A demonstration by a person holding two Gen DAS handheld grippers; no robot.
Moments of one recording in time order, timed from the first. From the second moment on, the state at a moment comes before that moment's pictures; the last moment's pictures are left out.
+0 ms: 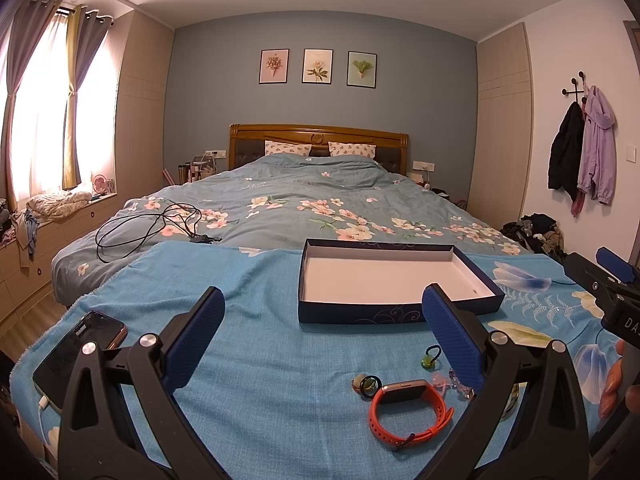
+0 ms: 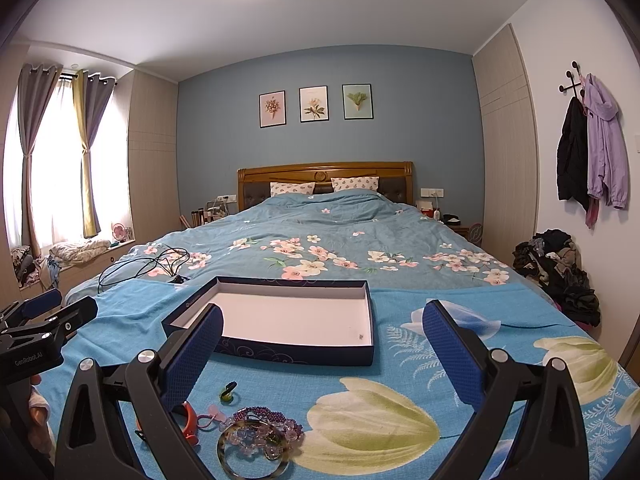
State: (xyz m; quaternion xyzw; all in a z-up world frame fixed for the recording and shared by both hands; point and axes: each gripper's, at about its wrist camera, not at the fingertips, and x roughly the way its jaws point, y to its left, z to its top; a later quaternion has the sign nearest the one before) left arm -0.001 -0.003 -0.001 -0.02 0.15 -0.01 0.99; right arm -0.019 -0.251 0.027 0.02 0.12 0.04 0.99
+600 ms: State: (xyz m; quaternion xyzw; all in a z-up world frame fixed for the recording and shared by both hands) left arm -0.001 -0.002 -0.004 -0.02 0.15 0.00 0.99; right arm -0.020 -0.249 0.026 0.02 0.13 0.04 0.99
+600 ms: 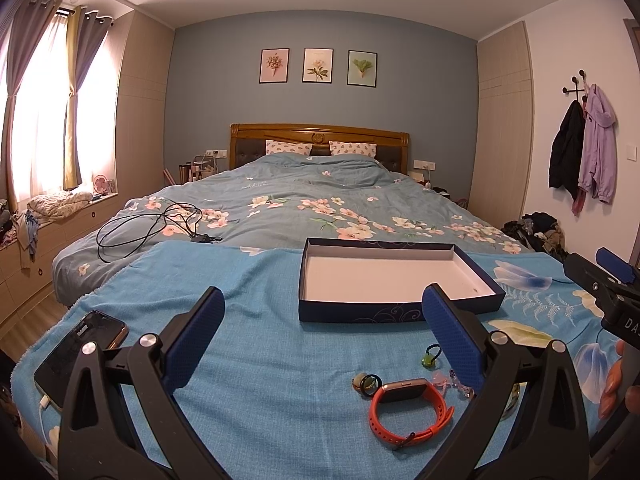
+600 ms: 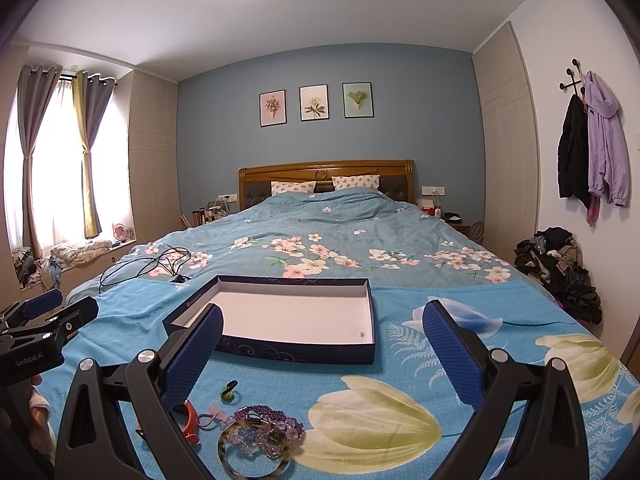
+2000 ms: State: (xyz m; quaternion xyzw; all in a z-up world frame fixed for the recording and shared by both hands) left arm 0.047 -0.022 -0.084 0.00 0.34 -0.13 0.93; right arm 0.002 -0.234 -0.046 -0.01 0.34 0.17 0.93
